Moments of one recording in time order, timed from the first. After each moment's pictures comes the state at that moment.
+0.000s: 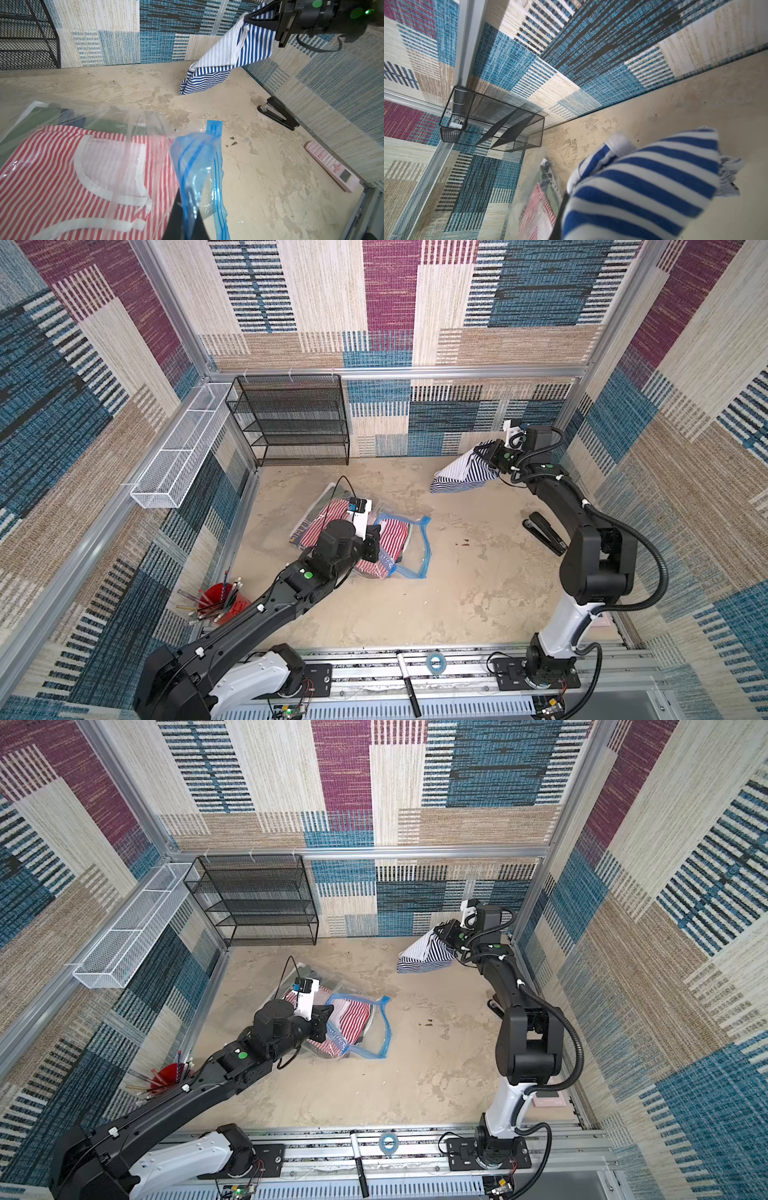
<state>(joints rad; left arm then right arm) -0.69 1.06 0.78 -0.10 -0.10 -0.30 -0.02 1.86 1.60 -0.16 -0.60 0.64</state>
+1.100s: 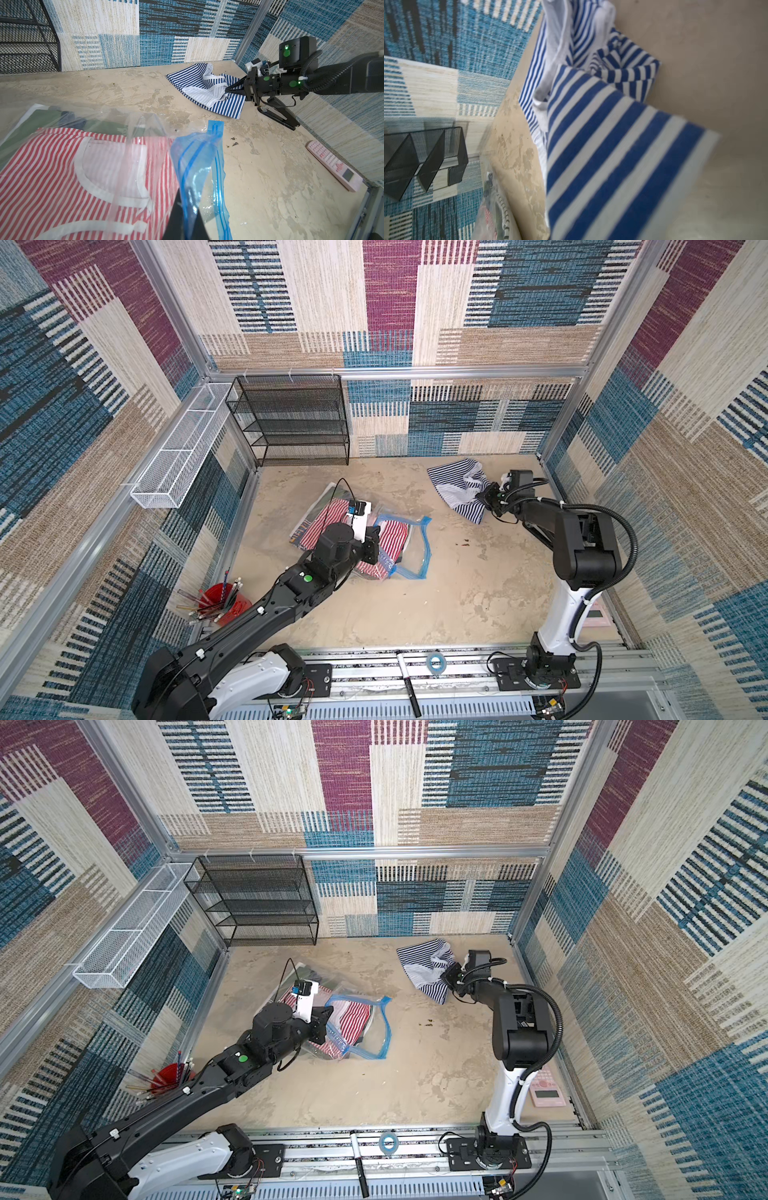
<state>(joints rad) -0.69 1.04 0.73 -0.05 -0.09 -0.29 -0.05 1.95 1.19 0.02 -0.43 0.85</state>
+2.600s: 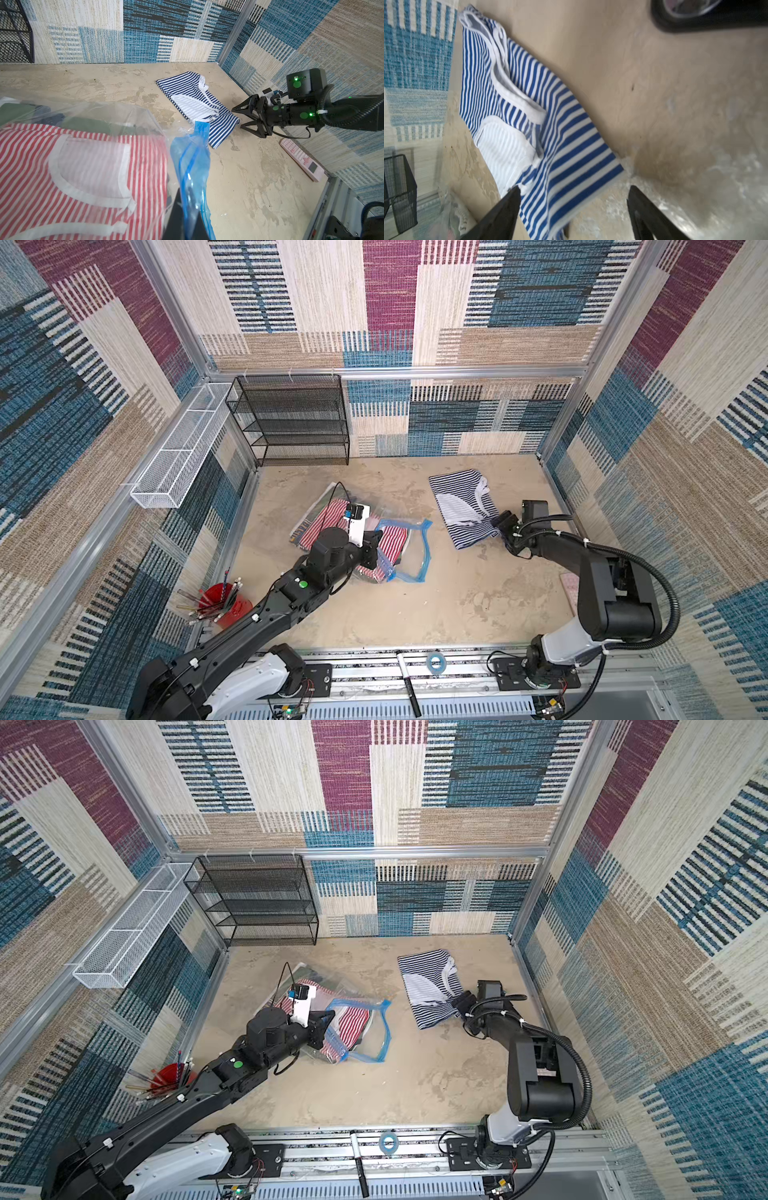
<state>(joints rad) -0.69 0.99 0.69 -0.03 0.00 -0.35 -0.08 1.56 0.76 -0.09 -0.23 0.89</state>
